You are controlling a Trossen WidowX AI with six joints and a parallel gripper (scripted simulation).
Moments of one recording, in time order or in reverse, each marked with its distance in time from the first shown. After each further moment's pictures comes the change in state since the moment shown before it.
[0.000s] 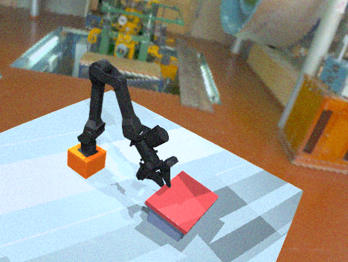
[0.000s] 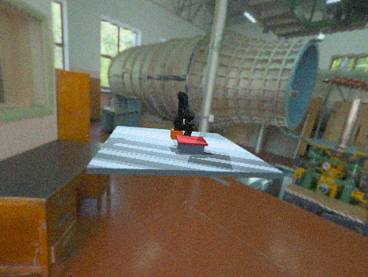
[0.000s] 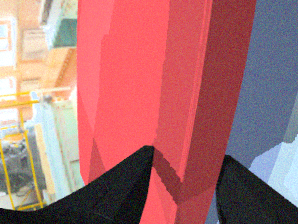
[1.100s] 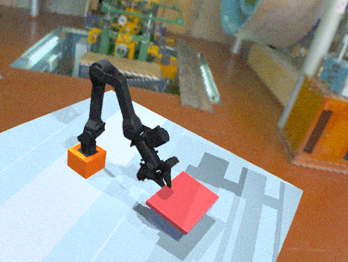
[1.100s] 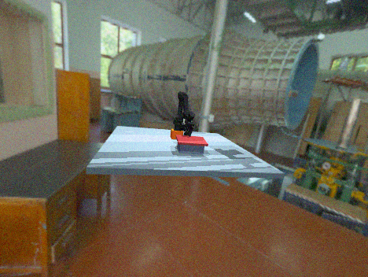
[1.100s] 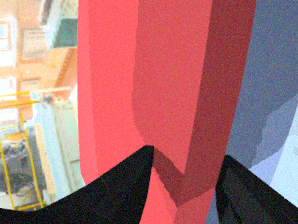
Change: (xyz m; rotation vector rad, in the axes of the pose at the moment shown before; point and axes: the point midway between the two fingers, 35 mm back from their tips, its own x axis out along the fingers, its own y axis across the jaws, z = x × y) arm 0.002 0.002 0.000 0.001 0.001 0.001
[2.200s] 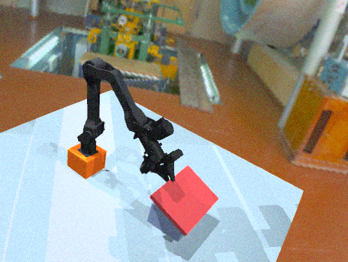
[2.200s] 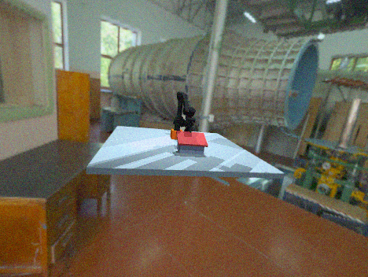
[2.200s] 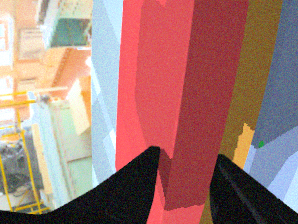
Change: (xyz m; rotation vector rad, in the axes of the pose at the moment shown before) arm -0.019 0.035 0.000 -0.004 0.000 -0.009
